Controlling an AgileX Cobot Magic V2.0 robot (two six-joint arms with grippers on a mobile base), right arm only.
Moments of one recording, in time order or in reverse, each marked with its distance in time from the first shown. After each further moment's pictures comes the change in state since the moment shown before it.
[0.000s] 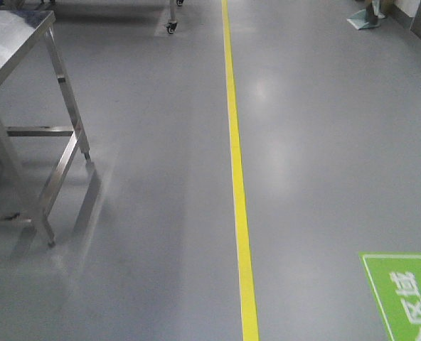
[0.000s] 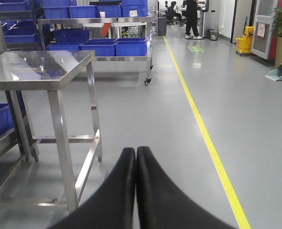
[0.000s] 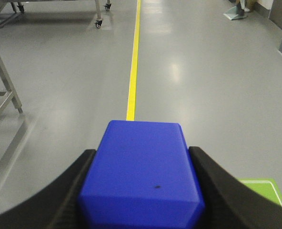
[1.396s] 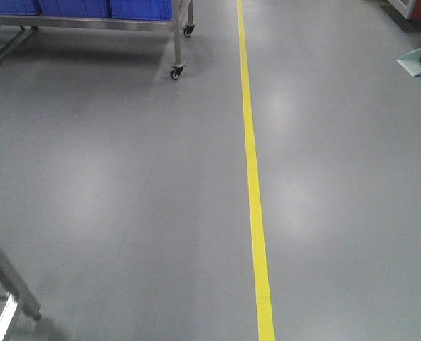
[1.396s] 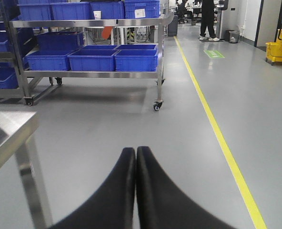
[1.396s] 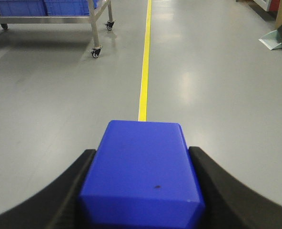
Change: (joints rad) arm 0.000 0.000 0.000 0.000 0.000 0.000
